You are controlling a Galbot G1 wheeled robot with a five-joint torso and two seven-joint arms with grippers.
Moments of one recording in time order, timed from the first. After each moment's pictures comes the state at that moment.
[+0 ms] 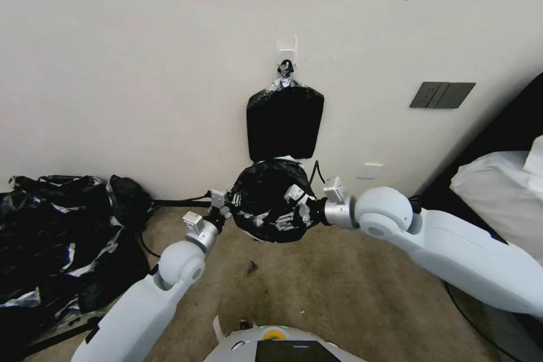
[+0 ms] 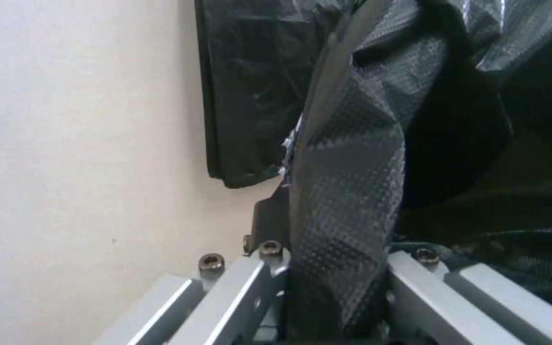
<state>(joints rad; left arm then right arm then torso) 1.18 -0.96 -0.21 -2.12 -0.58 0.14 -0.13 -0.36 0.55 -0.36 2.21 1.04 -0.71 -0.15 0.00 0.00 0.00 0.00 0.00</state>
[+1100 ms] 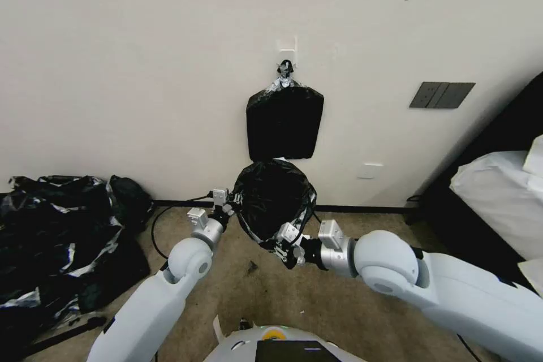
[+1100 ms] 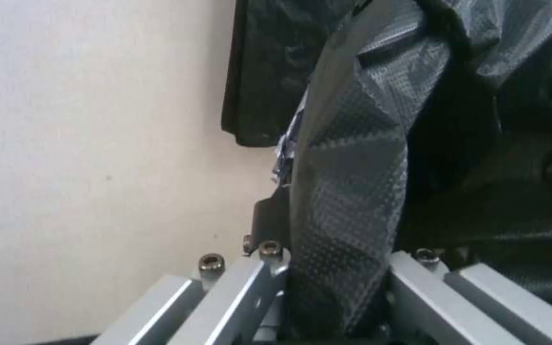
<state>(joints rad) 1.14 -1.02 -0.18 -2.08 -0.76 0.21 -0.25 -0.64 0.53 -0.35 2.39 0.94 -0.70 0.00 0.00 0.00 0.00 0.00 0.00</state>
